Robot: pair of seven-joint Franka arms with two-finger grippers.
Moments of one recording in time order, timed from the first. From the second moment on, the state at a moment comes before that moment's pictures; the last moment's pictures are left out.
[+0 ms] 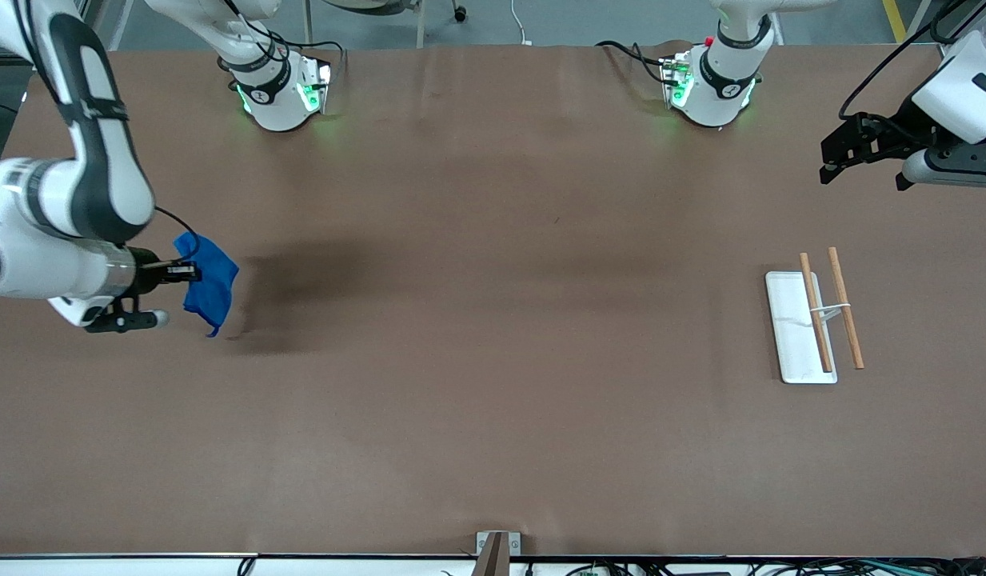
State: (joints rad) left arm 0.03 -0.07 -0.15 -1.57 -0.03 1.51 -0.02; right arm -0.05 0.25 -0.02 -1.81 0.13 1.74 -0.17
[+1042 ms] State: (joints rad) left arm 0.06 0.11 -0.16 -1.72 -0.72 1.54 0.50; right arm 0.23 0.32 0.26 -1.73 1.32 2.09 -0.17
